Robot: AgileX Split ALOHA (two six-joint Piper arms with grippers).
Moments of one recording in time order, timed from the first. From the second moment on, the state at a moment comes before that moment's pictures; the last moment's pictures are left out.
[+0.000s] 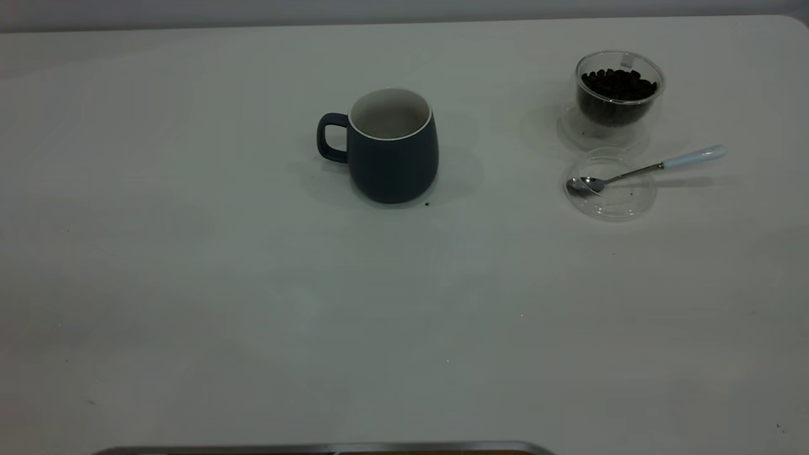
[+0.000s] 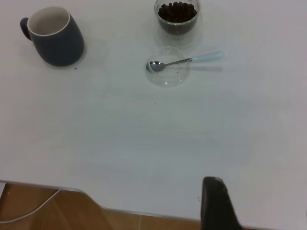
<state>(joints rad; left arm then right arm) -0.39 0.35 -0.48 0.02 1.12 0.02 0.09 -0.01 -0.52 0.09 1.24 0.01</state>
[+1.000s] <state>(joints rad) -0.08 -0.02 -0.48 0.02 1.14 0.01 0.09 -0.01 -0.52 0.09 1.24 0.01</state>
